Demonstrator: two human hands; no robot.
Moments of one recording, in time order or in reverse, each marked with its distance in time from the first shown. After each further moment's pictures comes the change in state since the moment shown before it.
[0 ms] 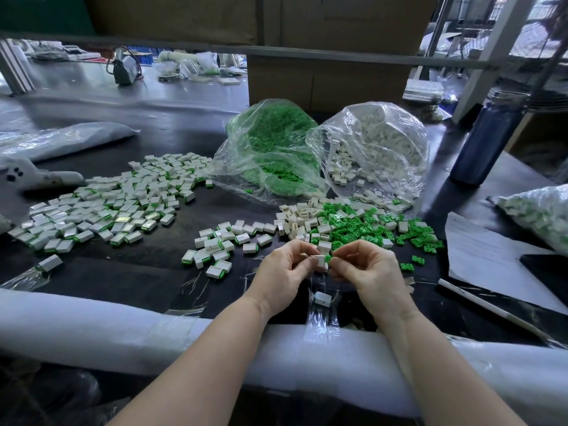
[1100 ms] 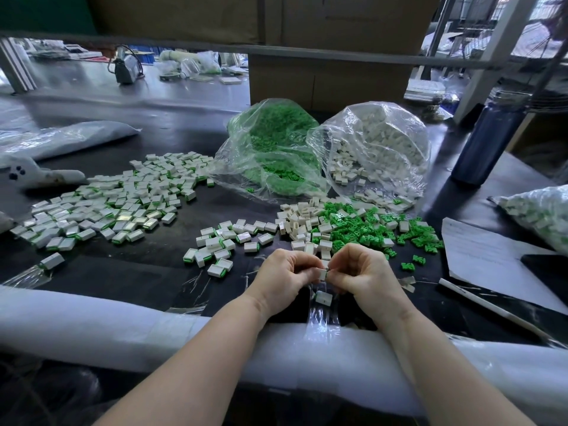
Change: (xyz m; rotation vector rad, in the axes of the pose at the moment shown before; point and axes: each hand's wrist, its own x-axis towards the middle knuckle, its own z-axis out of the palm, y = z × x) left_hand -0.003 0.004 -0.003 0.146 -0.057 0.013; right_hand 0.001 0.001 0.001 -0.125 -0.150 -0.025
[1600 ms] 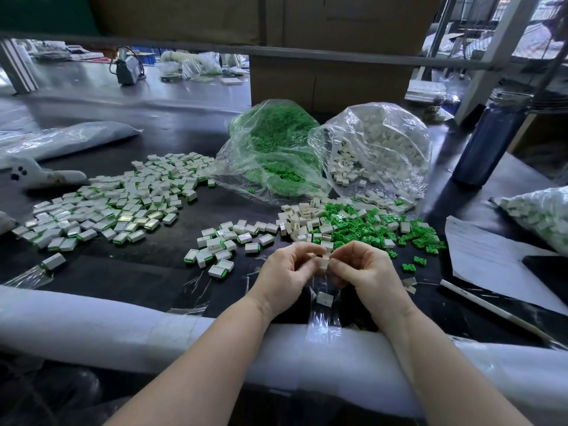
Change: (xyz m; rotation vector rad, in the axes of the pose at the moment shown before) left_hand -0.002 0.003 0.002 -0.095 0.065 0.030; right_hand 0.003 0.002 0.001 0.158 0.053 0.033
